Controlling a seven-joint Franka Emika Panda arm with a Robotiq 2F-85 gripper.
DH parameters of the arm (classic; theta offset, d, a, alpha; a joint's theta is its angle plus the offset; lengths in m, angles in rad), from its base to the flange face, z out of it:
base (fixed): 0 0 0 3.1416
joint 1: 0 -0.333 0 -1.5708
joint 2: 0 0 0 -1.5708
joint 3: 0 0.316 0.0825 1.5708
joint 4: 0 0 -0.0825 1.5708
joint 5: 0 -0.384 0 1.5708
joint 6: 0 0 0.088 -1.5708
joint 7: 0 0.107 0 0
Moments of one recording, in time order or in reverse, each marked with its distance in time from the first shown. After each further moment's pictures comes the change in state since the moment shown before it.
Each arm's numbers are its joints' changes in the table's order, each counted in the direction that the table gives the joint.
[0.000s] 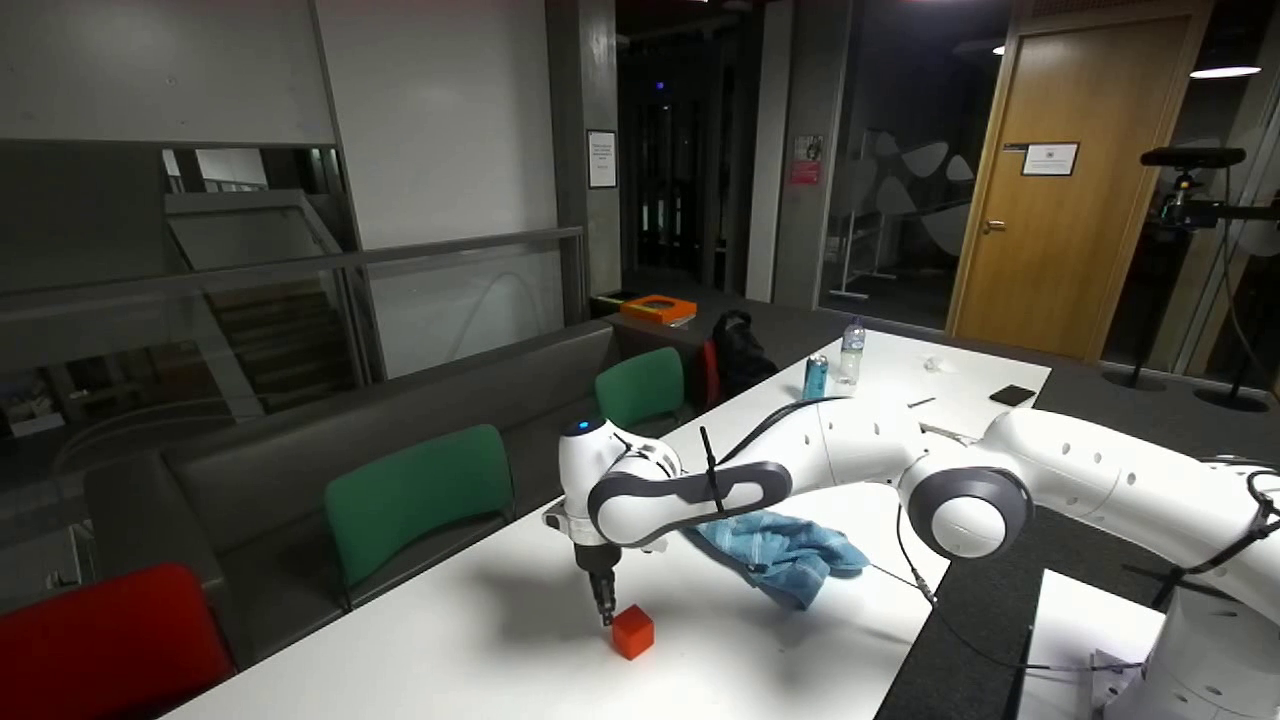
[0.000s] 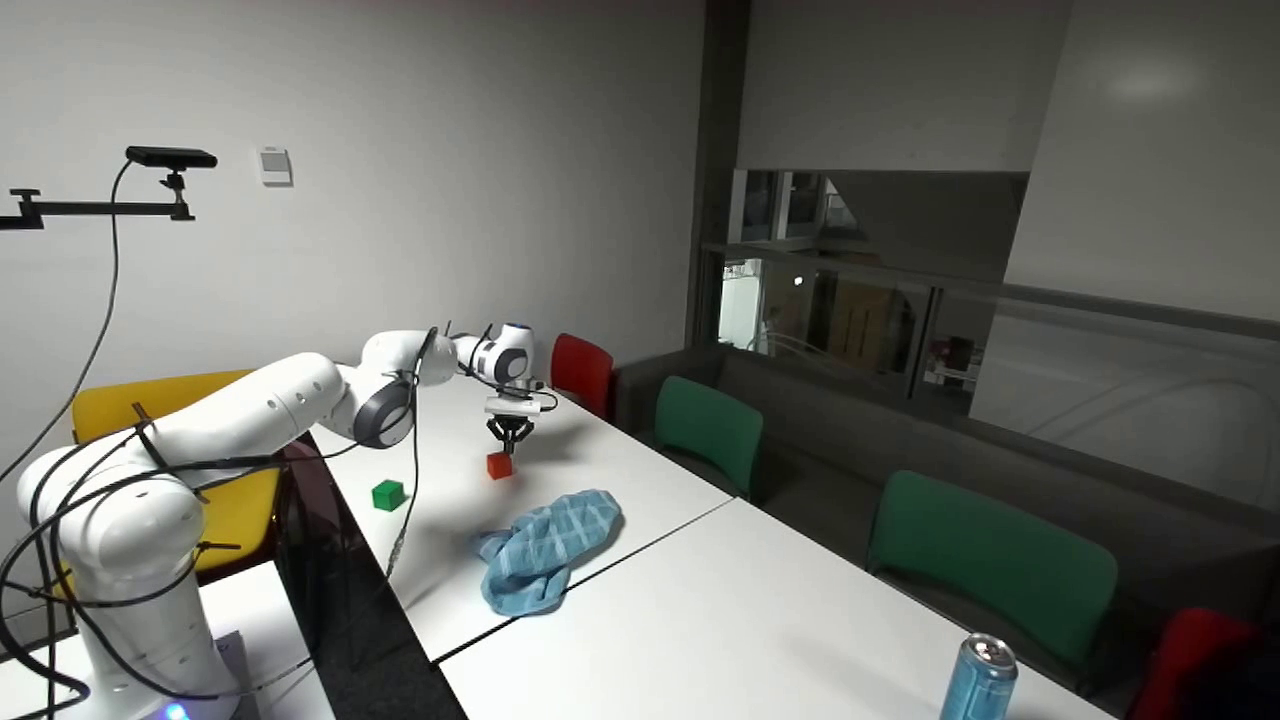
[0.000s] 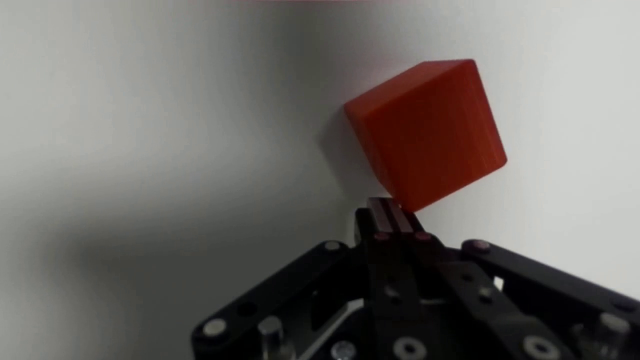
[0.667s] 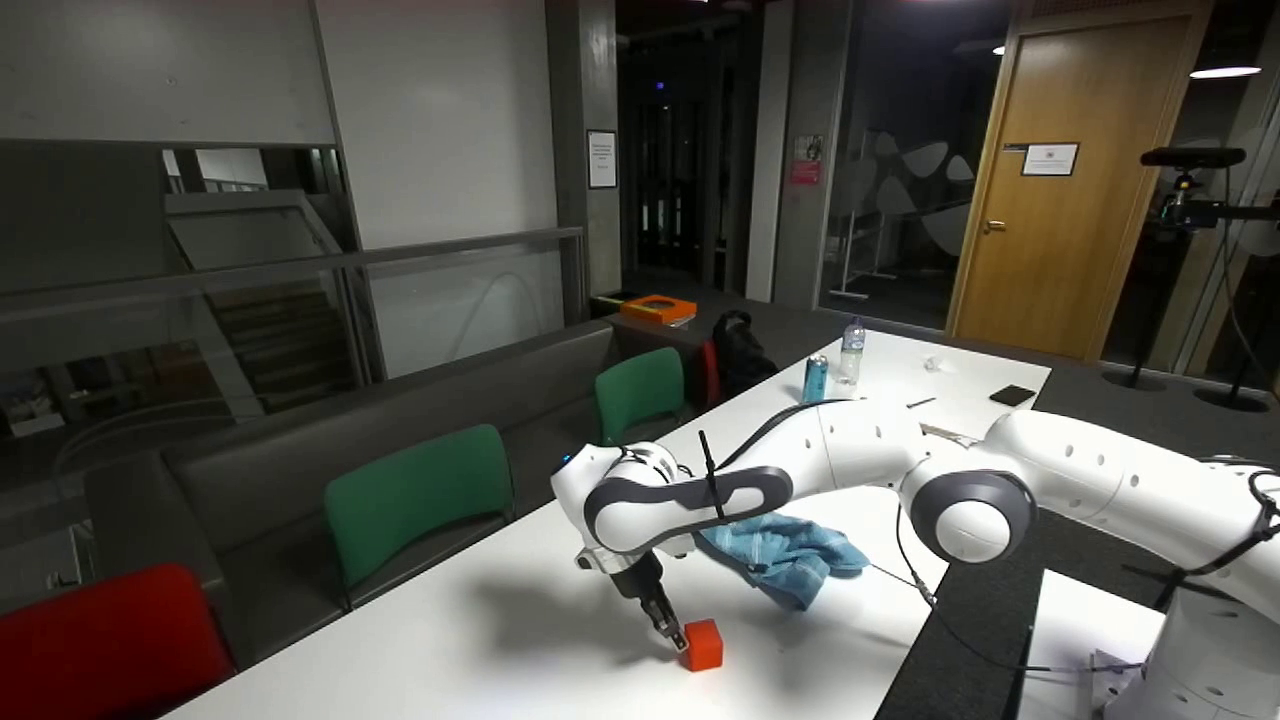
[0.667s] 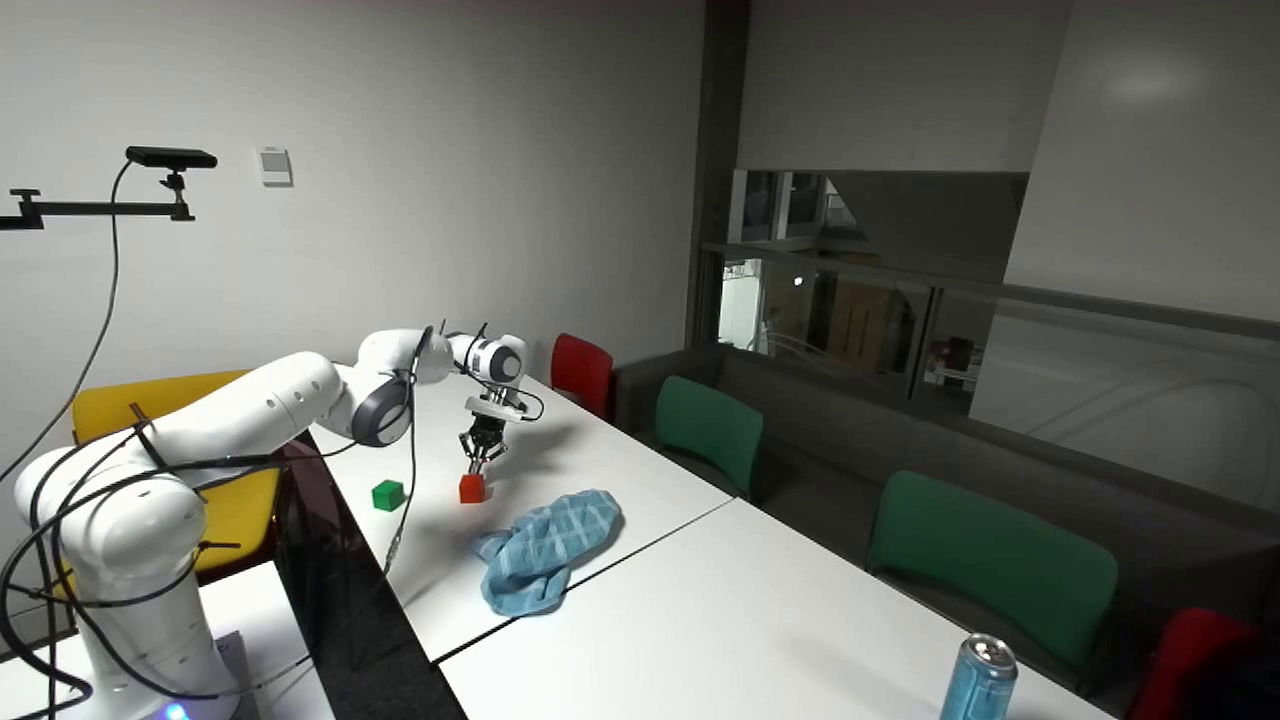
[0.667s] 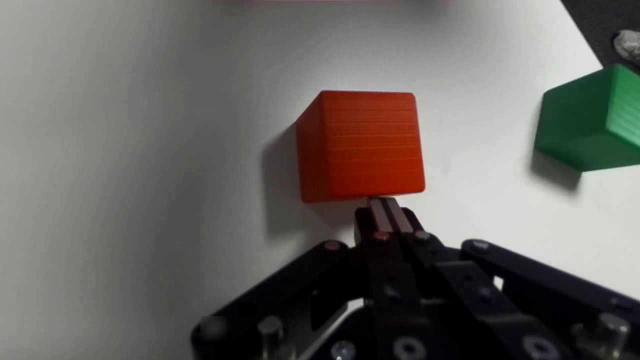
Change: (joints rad) arm -0.022 0.002 0.000 0.002 0.000 0.462 0.054
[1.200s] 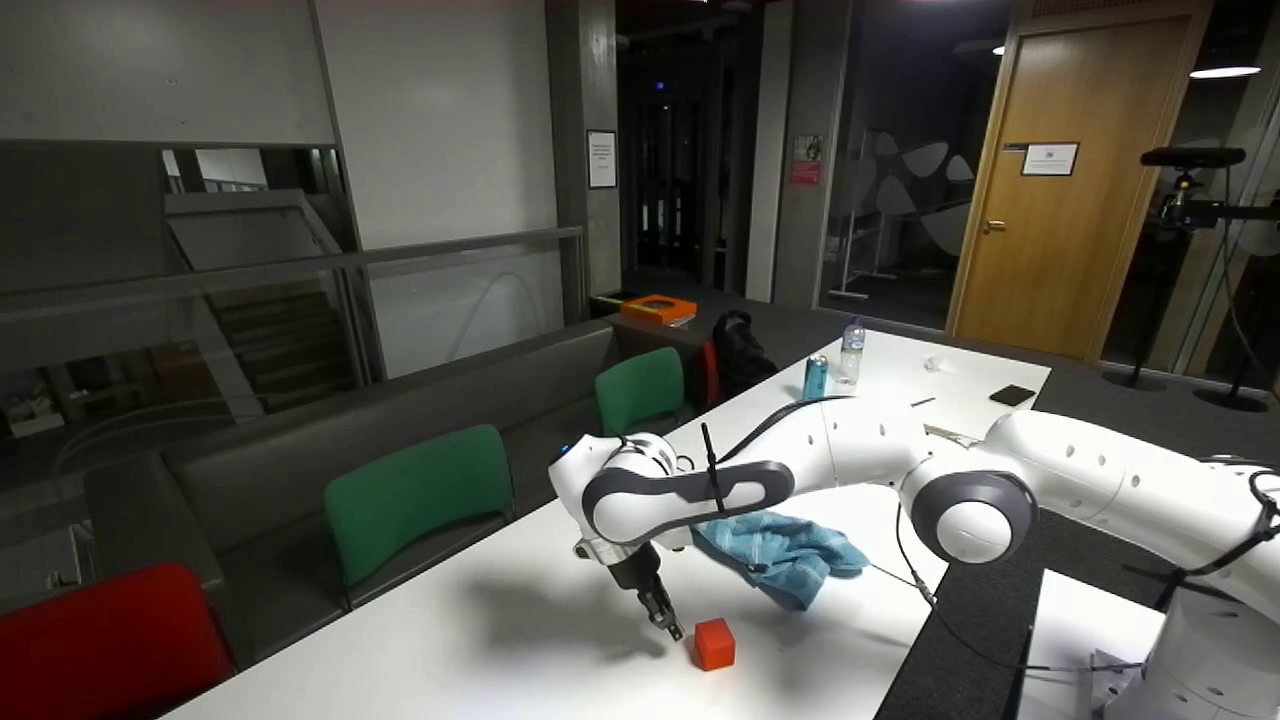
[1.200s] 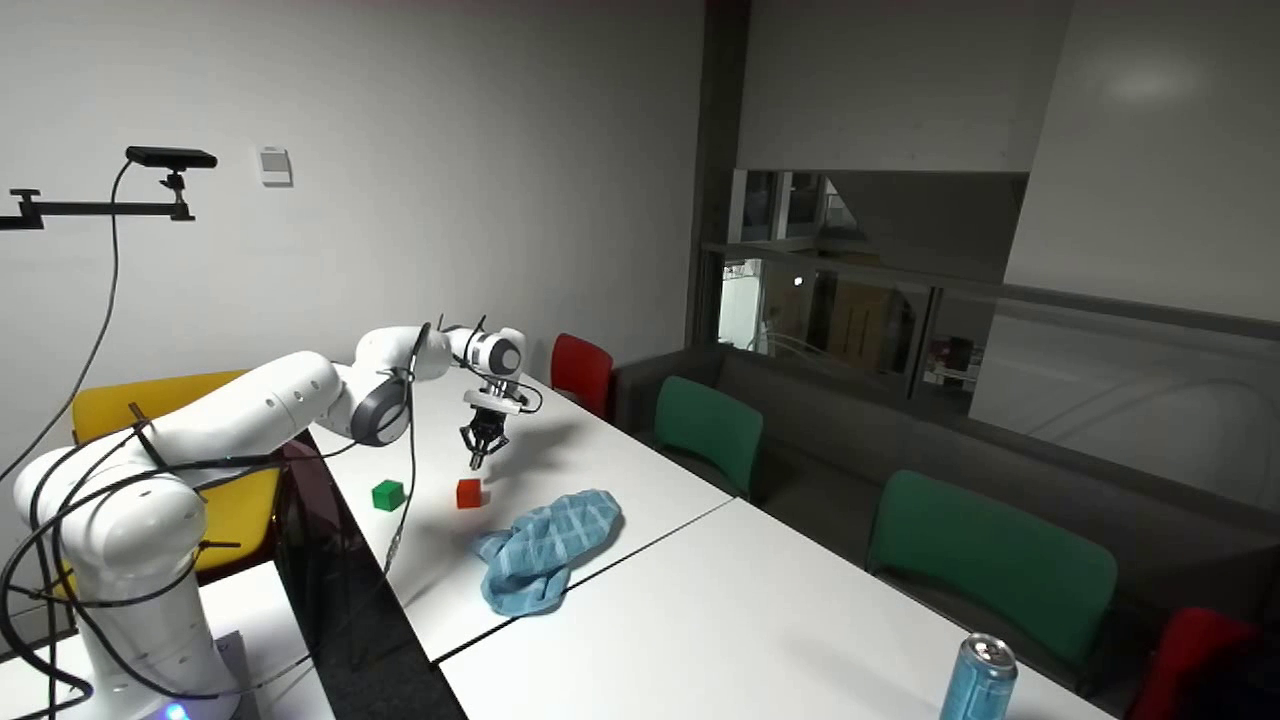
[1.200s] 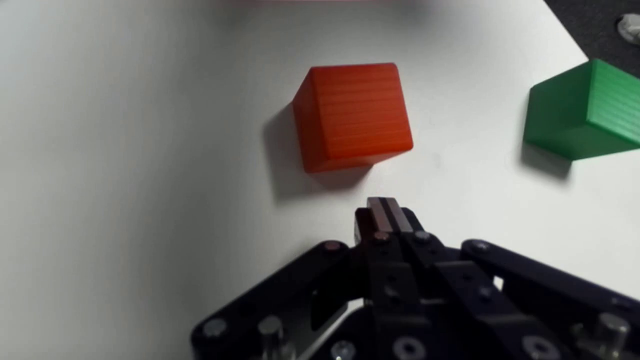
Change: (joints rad) arm -0.006 0.002 -0.001 0.041 0.007 0.018 0.052
